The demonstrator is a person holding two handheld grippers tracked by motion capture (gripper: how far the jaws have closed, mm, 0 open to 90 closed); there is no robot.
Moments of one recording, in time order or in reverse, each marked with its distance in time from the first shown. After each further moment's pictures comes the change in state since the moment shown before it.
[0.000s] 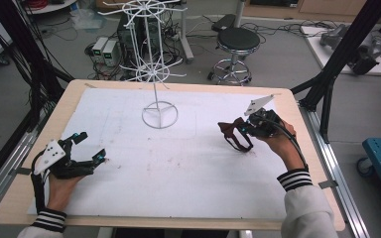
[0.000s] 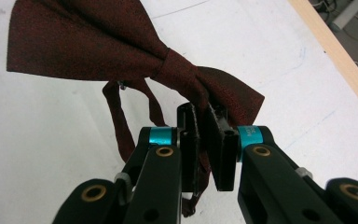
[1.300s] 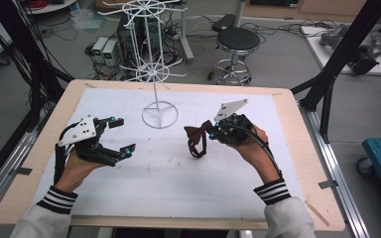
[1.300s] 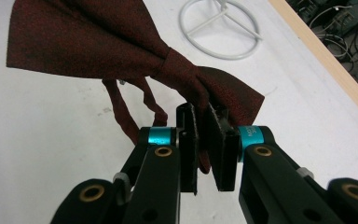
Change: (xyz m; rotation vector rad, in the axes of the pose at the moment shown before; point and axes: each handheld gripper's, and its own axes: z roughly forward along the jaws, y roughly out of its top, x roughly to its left) left arm -0.049 0.084 0.069 0.102 -0.377 0.063; right arm 0.074 0.065 0.001 -0.150 0.083 -0.037
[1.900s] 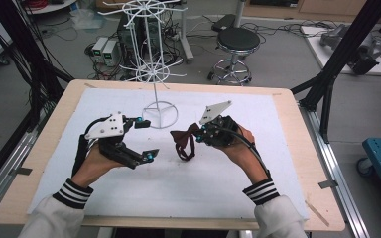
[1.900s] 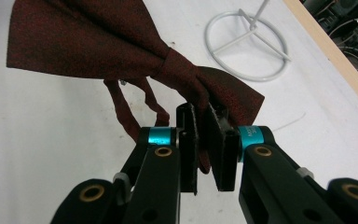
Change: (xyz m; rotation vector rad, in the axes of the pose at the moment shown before) left arm -0.027 0.030 0.049 0.066 -0.168 0.027; right arm 0.018 0.020 0.019 -0.009 0.052 -0.045
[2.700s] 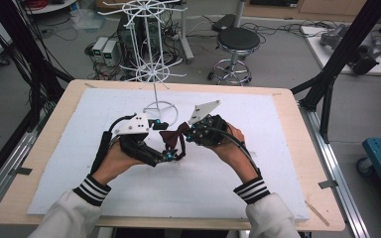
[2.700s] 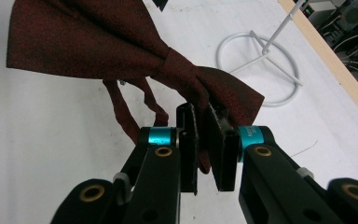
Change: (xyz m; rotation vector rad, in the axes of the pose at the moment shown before) left arm -0.005 0.006 0.041 0.106 -0.002 -0.030; right arm 0.010 0.020 0.012 -0.022 0.011 -0.036
